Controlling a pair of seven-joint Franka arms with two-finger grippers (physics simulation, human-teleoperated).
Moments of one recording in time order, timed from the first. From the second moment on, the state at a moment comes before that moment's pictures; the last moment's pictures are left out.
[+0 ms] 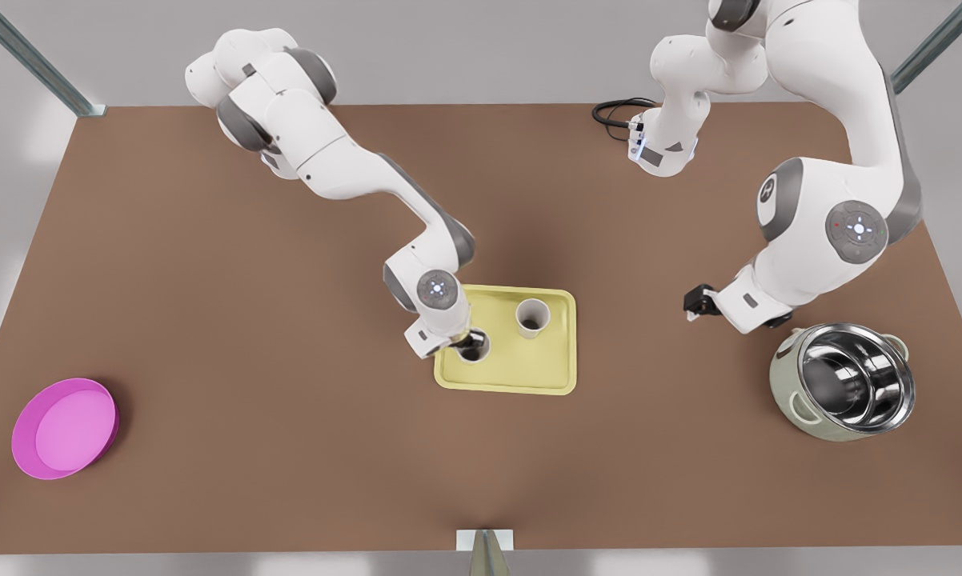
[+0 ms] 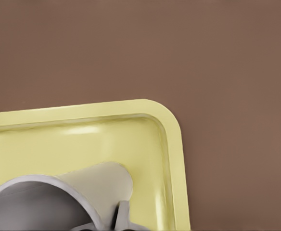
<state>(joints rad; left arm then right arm) -0.19 0.26 0.01 -1.46 -0.04 1.70 0.03 0.57 0.82 0.14 -1.33 -0.06 2.20 0.87</state>
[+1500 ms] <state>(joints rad) -0.57 0.58 -0.03 -1.83 -0.12 2.43 -0.49 -0.37 0.80 0.23 -1.33 -0.02 2.11 -0.42</state>
